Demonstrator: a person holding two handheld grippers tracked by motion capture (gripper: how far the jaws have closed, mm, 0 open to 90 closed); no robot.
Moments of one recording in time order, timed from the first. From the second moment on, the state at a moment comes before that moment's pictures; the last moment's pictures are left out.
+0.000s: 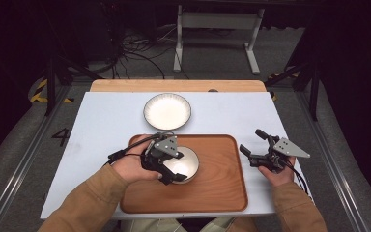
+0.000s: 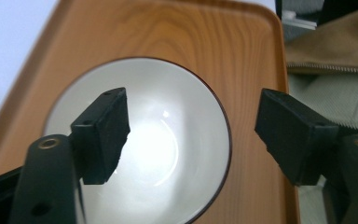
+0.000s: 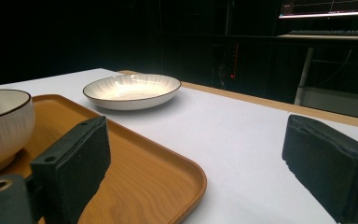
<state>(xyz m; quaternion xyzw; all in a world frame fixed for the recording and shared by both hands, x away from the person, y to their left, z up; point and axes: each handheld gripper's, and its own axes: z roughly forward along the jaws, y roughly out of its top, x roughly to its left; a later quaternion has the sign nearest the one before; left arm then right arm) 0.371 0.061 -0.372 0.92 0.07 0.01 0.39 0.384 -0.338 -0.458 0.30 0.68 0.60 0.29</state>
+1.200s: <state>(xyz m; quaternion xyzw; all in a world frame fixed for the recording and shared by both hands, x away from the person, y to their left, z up) 0.386 0.150 -0.379 0.79 0.24 0.14 0.55 0.385 -0.338 -0.458 0.30 0.68 0.60 0.29</state>
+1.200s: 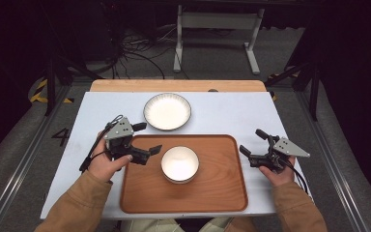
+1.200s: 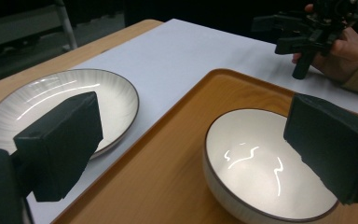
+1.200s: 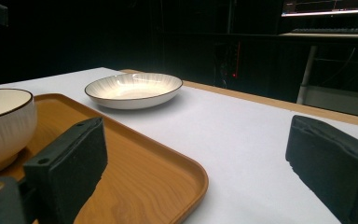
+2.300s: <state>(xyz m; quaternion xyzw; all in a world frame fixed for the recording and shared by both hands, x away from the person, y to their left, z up) 0.389 0.224 -0.433 0.71 0.33 0.19 0.59 0.387 -0.338 -0.457 0.30 0.69 0.60 0.28</state>
